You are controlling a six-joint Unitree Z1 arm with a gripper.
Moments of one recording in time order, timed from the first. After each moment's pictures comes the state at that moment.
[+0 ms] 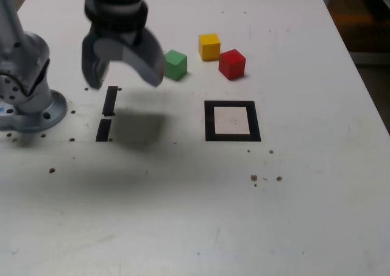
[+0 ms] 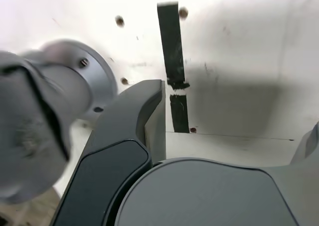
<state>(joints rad) -0.05 1.59 -1.04 1.28 0.07 0.08</state>
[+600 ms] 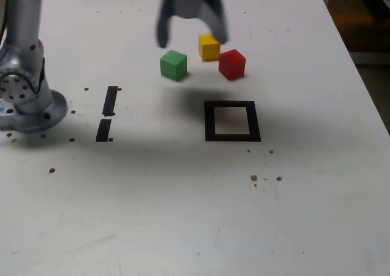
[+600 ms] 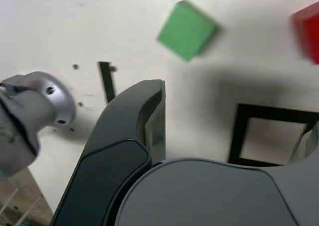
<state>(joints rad) 0.18 1.97 -1.64 1.54 0.13 0.20</state>
